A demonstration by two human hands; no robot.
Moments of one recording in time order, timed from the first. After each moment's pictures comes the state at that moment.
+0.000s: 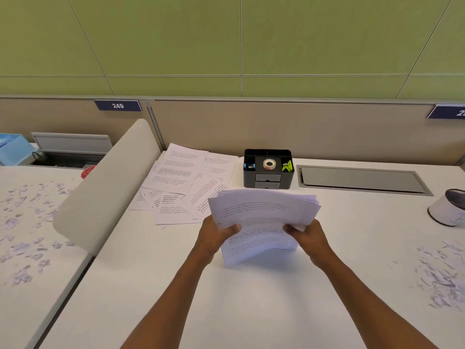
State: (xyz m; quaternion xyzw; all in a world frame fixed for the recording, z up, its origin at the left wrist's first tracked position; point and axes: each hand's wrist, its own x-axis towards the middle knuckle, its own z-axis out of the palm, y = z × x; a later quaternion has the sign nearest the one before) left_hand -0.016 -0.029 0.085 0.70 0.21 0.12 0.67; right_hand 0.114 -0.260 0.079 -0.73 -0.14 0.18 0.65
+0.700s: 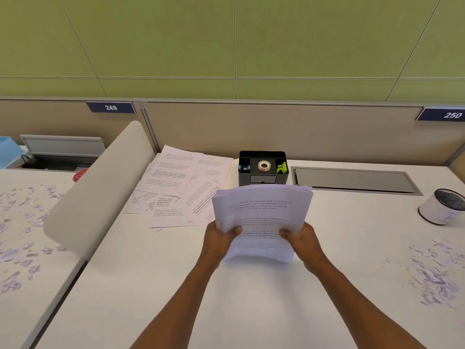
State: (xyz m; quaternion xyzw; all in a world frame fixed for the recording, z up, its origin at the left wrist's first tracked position) left_hand -0.007 -0.051 0.071 0.67 0.25 0.17 0.68; right_hand 0.106 -0.262 0.069 -0.74 -0.13 0.17 0.64
